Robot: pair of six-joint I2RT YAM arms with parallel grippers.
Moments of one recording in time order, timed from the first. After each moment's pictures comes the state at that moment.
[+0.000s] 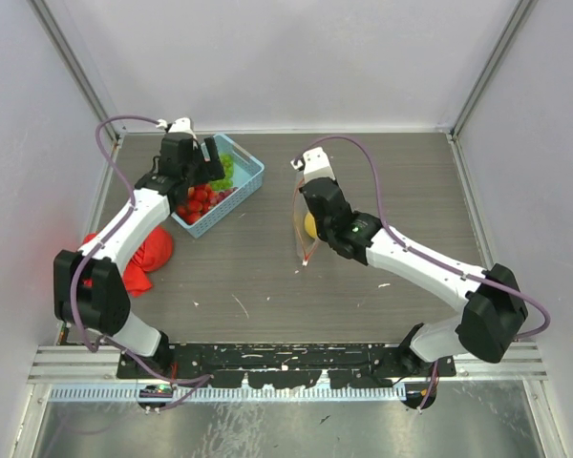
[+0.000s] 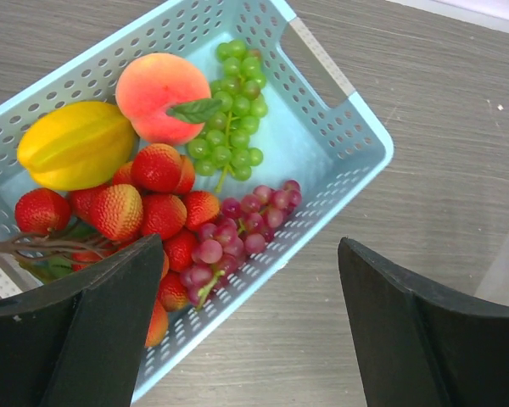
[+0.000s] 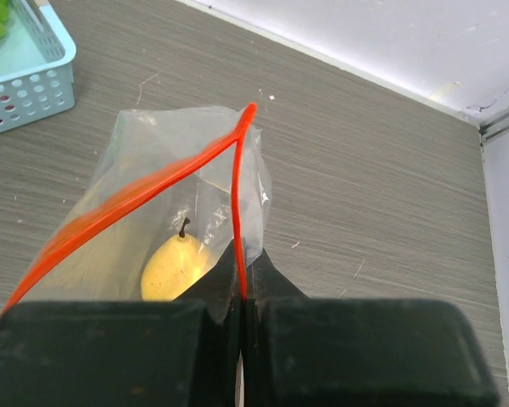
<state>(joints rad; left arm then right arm) -0.27 1.52 1.25 -0.25 -0.17 -0.39 0.81 1.38 1.09 -0.11 0.73 -0.05</state>
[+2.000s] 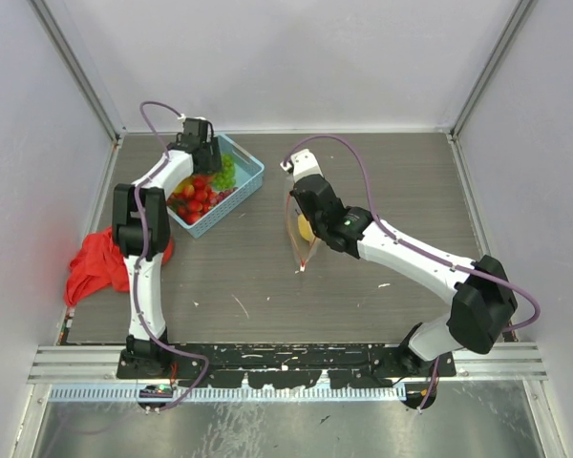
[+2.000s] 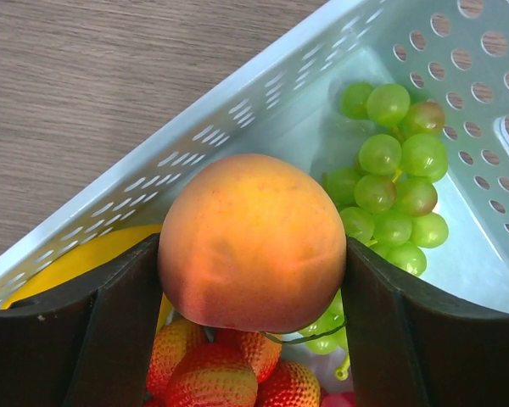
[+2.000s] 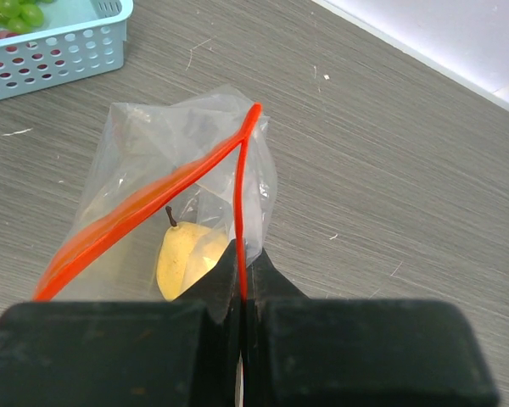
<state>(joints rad) -0.16 2.25 1.85 -0.43 -0.22 -0.25 0.81 1.46 1.16 -0.20 0.60 -0.02</state>
